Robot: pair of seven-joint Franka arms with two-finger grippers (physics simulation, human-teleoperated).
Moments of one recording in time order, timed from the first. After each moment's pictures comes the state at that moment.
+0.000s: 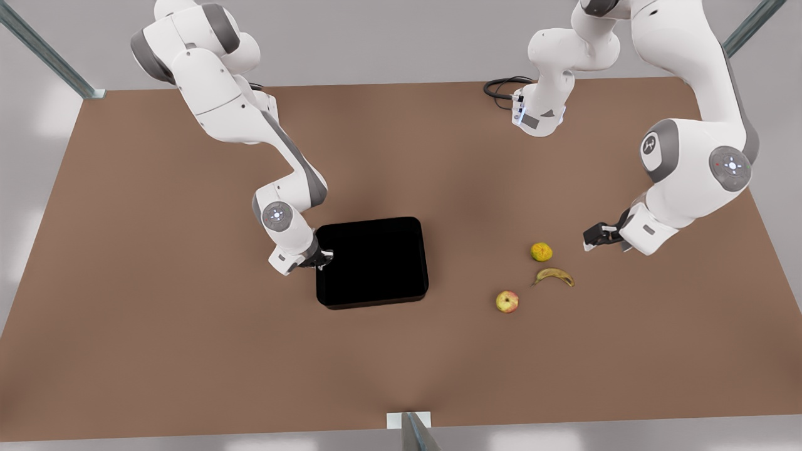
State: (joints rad) left arm -0.11 0.19 0.04 -1.59 -0.12 1.82 -0.03; right arm 0.30 0.47 0.15 -2.02 -0.02 2.57 0.37
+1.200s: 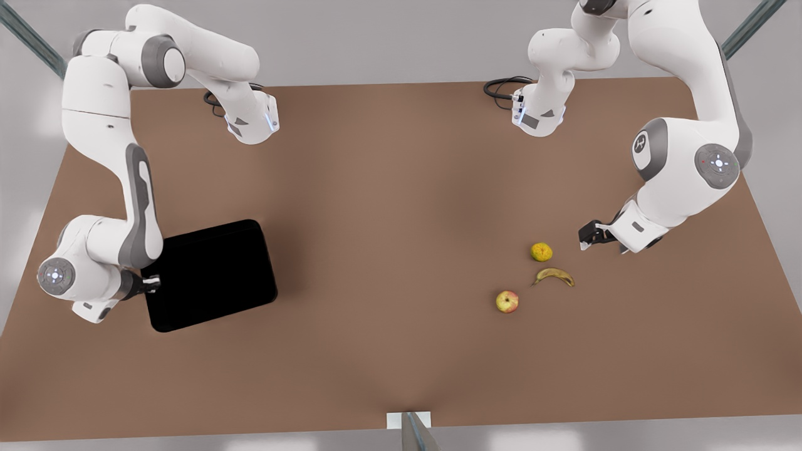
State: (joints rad) left arm -0.11 0.19 0.01 -1.59 -0.07 1.84 0.02; right arm -0.22 0.58 0.01 -1.57 -0.12 1.98 -0.44
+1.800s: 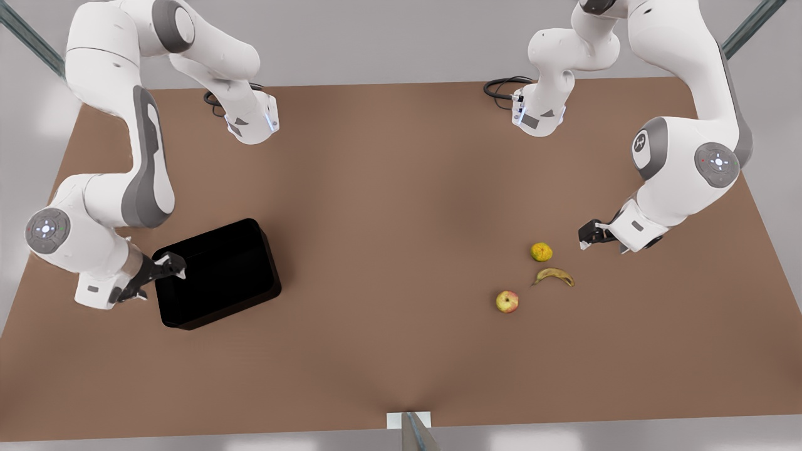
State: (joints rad) left arm -0.11 0.19 0.01 -1.59 -0.07 1.84 0.03; right arm -0.16 0.33 0.22 -1.49 -0.05 1.83 -0.50
